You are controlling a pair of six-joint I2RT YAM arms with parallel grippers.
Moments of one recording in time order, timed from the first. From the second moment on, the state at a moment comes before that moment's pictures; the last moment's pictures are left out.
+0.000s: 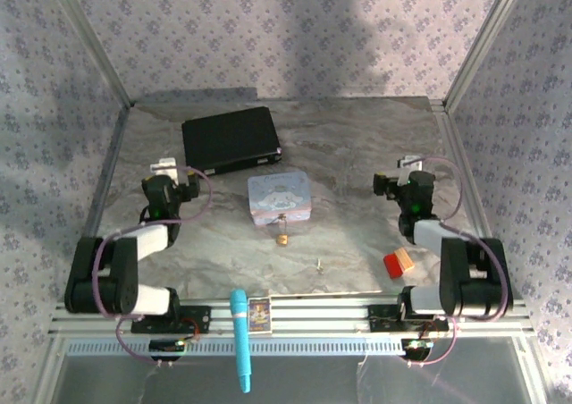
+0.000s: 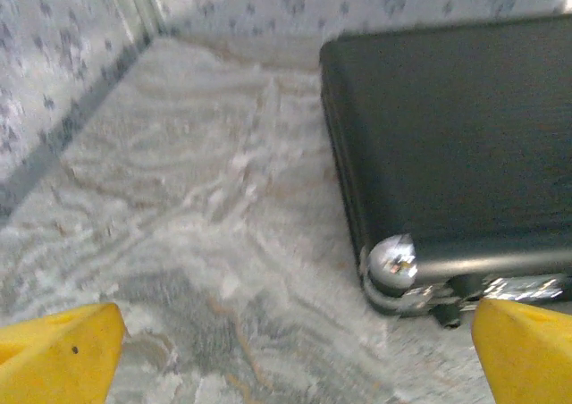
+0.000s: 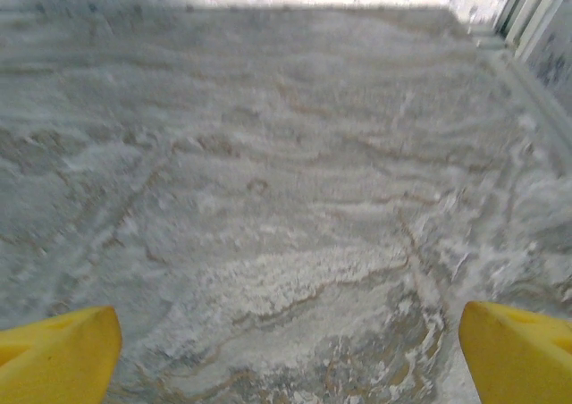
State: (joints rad) left arm -0.05 1.32 0.40 0.57 -0.21 -0.04; right arm -0.02 1.31 0.44 0.48 0.01 -0.03
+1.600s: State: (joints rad) left arm -0.95 1.24 0.75 -0.40 -0.12 -1.06; right arm 1.00 1.08 0.55 -0.51 0.18 0.78
